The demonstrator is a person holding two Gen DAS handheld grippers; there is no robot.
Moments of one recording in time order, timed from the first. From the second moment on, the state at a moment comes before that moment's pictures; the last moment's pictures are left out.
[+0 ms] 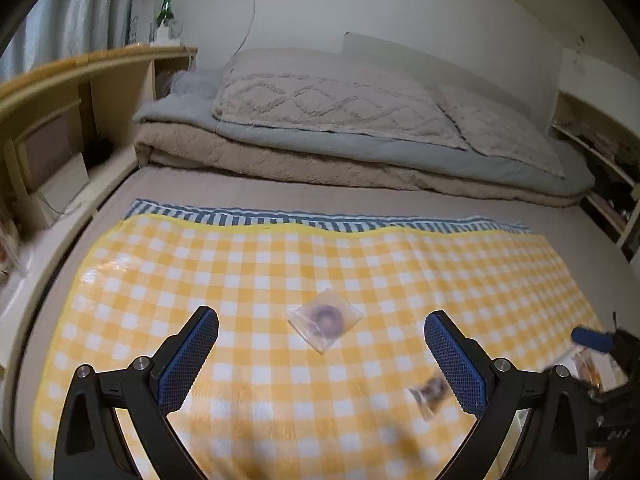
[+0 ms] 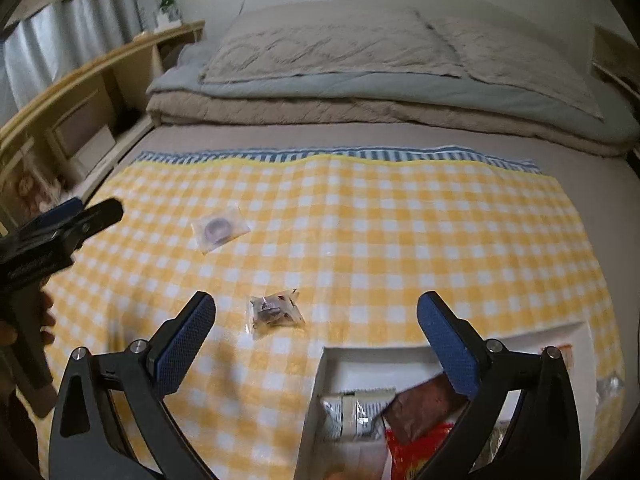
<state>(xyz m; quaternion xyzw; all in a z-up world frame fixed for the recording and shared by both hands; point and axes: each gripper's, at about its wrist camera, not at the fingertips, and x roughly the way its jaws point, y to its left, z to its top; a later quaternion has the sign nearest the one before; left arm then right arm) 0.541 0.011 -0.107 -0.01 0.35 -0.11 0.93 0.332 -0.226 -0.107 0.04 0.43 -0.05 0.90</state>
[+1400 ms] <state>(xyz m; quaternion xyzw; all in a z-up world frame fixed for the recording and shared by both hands) 0.695 -0.042 -0.236 0.19 0.47 -0.32 0.80 0.434 -0.170 -0.245 -0.07 0.63 0.09 0.77</state>
